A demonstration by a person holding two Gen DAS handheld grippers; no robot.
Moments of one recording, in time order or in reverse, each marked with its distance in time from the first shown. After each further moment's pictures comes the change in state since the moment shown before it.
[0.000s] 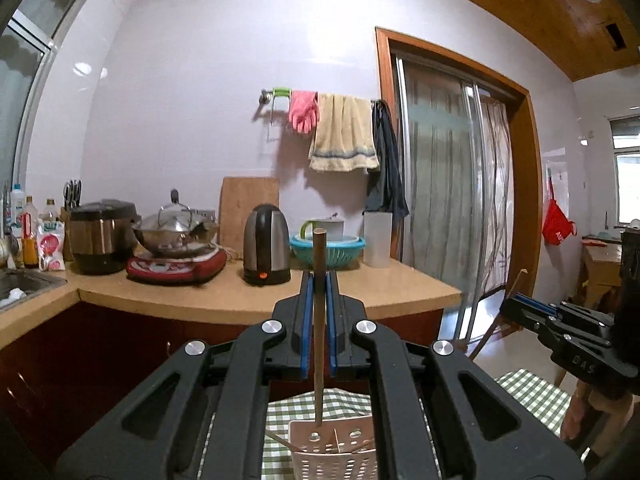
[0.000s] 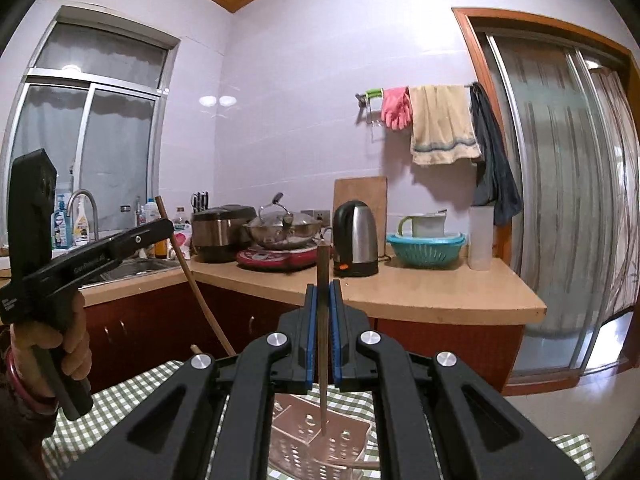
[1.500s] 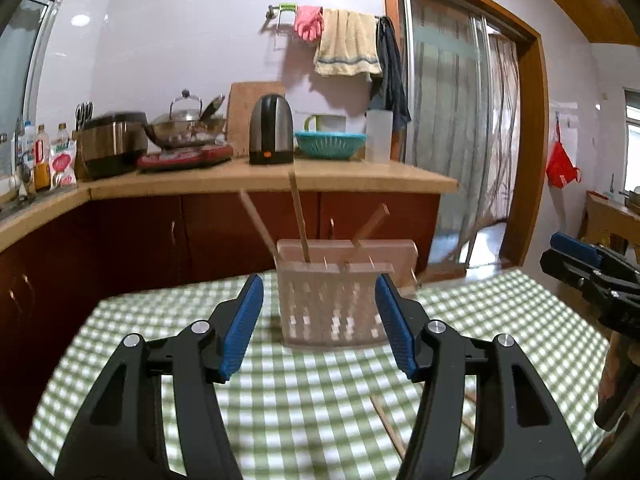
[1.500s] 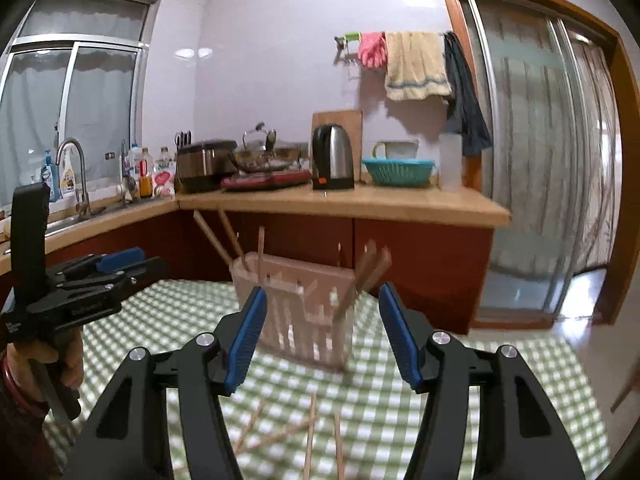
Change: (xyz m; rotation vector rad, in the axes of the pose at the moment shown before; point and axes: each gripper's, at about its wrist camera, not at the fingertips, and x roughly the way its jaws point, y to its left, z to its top) left arm -0.069 -0.018 -0.135 -0.026 0.283 0.022; right arm -0.091 0.014 -0.106 0.024 0.213 -0.102
